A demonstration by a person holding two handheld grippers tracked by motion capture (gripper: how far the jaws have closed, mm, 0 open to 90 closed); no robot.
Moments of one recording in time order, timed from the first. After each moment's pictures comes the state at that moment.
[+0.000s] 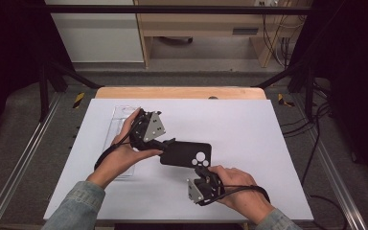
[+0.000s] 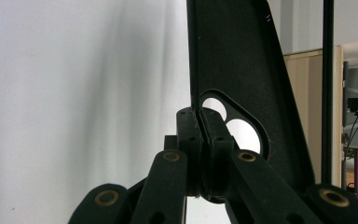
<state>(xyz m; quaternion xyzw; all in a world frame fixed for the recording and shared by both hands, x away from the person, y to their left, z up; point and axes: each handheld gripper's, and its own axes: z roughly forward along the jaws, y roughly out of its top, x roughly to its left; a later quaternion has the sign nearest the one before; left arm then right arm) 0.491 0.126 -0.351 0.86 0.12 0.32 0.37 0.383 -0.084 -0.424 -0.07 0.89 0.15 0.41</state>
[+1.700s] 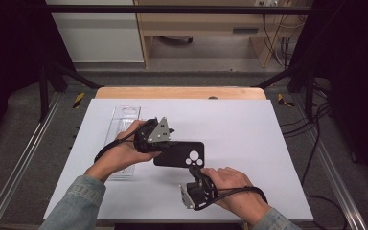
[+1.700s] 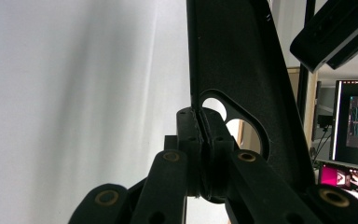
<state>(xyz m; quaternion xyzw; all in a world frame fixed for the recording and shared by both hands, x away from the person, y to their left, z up) 0.490 0.118 -0.353 0.91 0.05 0.22 0.34 0.373 -0.067 -0.414 -0.12 0.88 0.13 0.45</state>
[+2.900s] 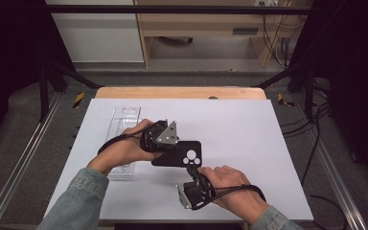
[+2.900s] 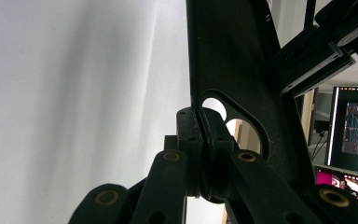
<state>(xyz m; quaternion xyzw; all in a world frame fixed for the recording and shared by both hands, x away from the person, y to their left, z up) 0.496 0.100 -0.351 0.94 -0.02 0.18 0.28 0.373 -0.060 -0.411 -0.13 0.88 0.13 0.45</state>
